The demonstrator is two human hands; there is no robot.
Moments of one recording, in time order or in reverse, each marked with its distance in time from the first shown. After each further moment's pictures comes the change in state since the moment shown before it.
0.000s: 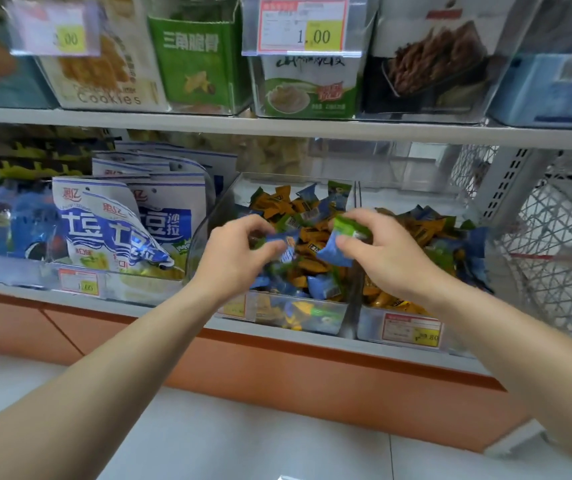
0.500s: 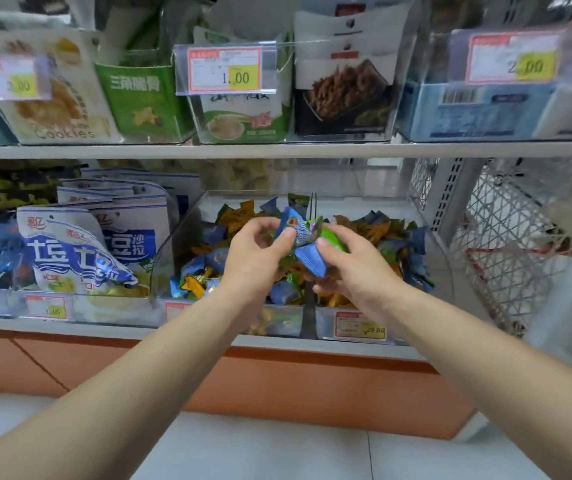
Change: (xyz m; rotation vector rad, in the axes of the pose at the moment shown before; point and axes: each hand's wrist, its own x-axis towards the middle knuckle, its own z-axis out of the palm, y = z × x) left_hand -0.006 0.085 0.057 -0.797 0.016 -0.312; right_hand -0.037 0.000 -0.014 0.768 0.038 0.284
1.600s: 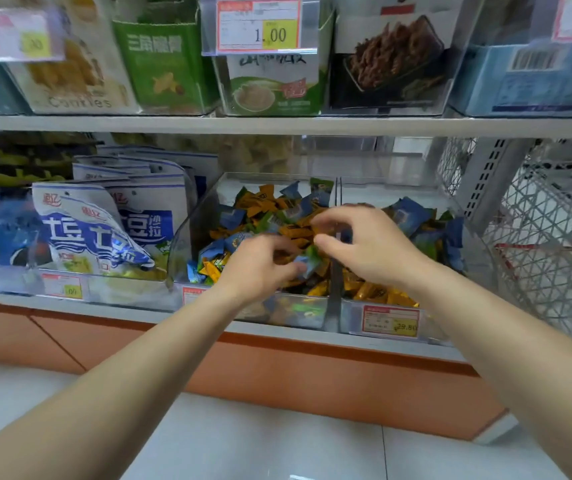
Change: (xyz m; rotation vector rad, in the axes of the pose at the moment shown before) left_hand 0.030 -0.035 -0.057 1.010 -0.222 0.275; right_hand 0.041 -0.005 0.004 -1.104 -0.106 -0.396
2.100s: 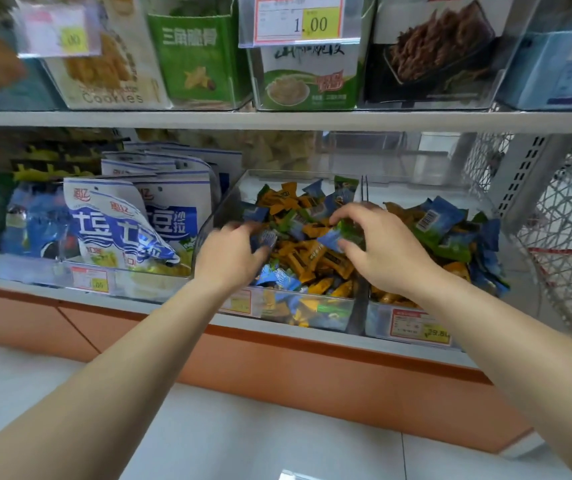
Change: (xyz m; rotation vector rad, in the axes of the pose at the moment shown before) left_hand 0.002 -0.059 -0.024 0.313 0.107 -0.212; right_hand 0.005 0.006 0.025 -0.001 0.106 -0.012
